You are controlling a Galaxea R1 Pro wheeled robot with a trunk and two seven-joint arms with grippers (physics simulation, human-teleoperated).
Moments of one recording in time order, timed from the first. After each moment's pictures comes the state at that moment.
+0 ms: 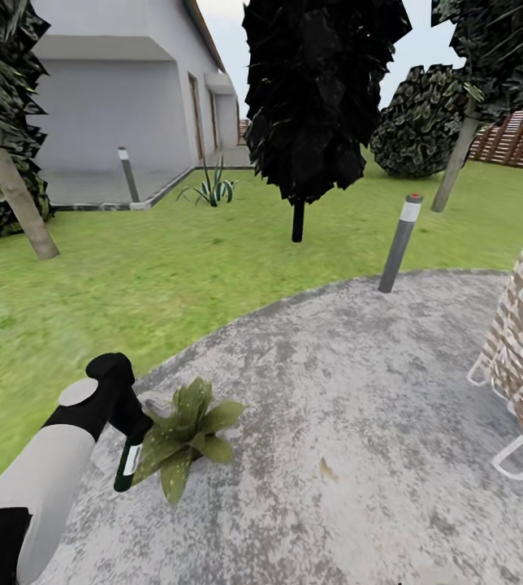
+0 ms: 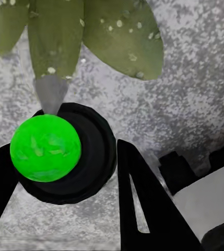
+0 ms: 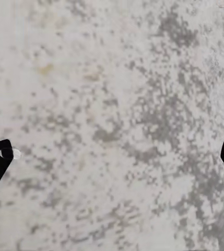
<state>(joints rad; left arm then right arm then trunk) -0.91 0.12 0.03 -0.78 -1.44 0.93 -1.56 -0.38 -0.08 -0.15 -0.12 0.13 -0.21 -0.26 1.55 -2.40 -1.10</state>
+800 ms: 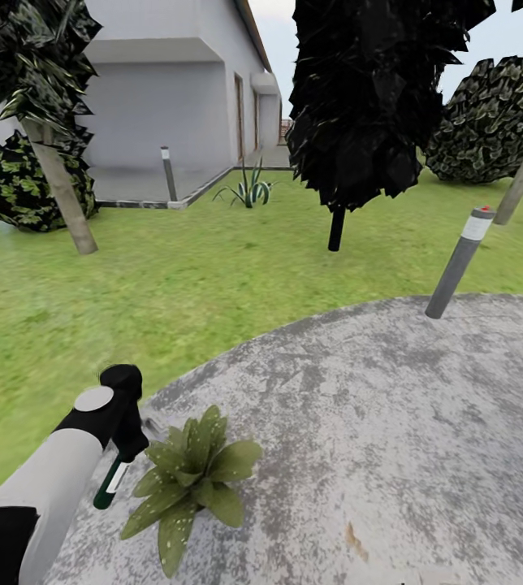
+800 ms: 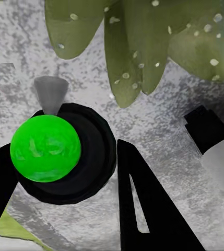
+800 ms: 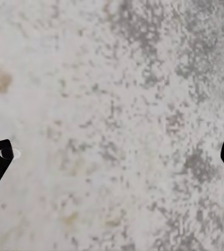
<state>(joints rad) -0.90 0.10 -0.03 -0.68 -1.56 0.81 -1.56 -0.38 -0.09 -0.15 -0.11 0.14 -0.21 -0.26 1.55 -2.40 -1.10</state>
